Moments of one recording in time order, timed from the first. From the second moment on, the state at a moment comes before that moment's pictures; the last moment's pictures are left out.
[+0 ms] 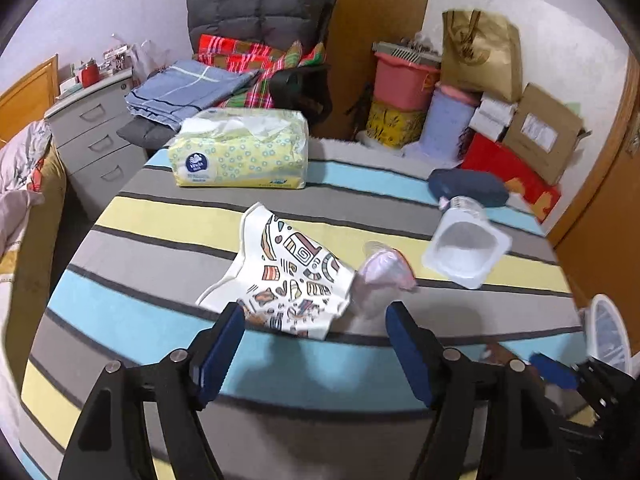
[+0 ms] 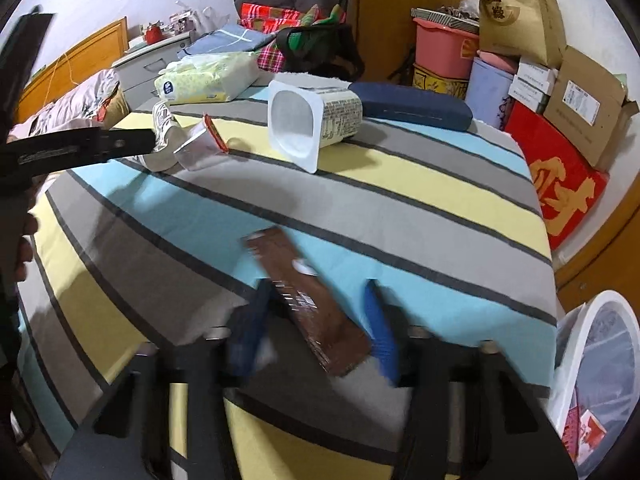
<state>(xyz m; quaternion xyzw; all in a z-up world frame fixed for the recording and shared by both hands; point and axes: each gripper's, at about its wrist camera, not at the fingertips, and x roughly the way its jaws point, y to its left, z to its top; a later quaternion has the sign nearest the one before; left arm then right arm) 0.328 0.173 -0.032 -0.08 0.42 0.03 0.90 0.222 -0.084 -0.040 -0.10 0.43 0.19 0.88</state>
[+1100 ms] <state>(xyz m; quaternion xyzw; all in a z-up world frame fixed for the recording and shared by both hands) 0.329 0.226 -0.032 -0.10 0.42 0.10 0.90 0.222 -0.077 -0.041 -0.06 0.44 0.22 0.87</state>
